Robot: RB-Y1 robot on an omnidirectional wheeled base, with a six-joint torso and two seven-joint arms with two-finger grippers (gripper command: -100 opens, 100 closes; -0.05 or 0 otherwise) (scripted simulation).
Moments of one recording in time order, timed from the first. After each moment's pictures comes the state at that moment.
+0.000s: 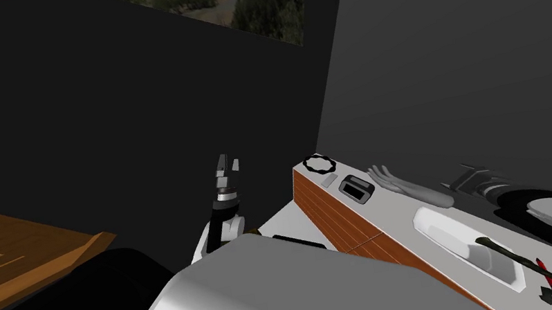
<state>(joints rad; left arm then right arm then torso) 0.52 0.04 0.07 -2.30 -0.02 -0.53 0.00 -0.07 -1.16 0.11 -0.99 1.34 -0.10 0.46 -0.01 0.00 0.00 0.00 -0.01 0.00</state>
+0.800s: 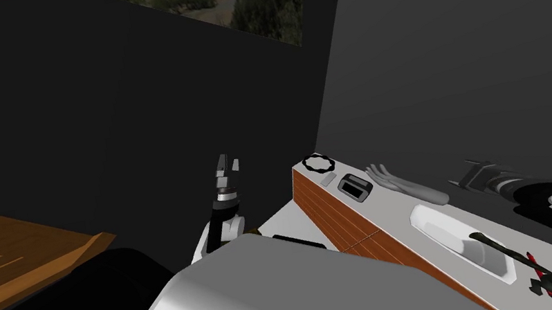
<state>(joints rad) 0.52 0.04 0.07 -2.30 -0.02 -0.53 0.00 -0.09 -1.21 0.07 -0.98 1.42 -0.20 0.47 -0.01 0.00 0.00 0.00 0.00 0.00</state>
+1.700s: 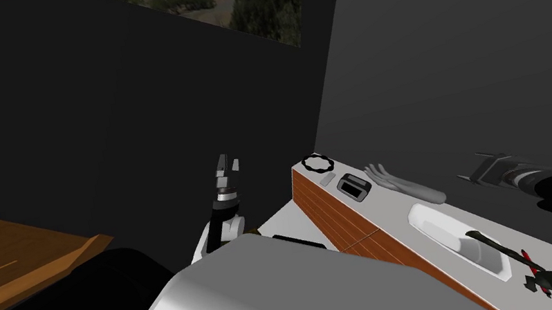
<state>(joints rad) 0.52 0.04 0.07 -2.30 -0.02 -0.53 0.00 -0.10 -1.28 0.06 -1.00 1.41 -0.25 0.41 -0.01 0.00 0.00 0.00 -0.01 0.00</state>
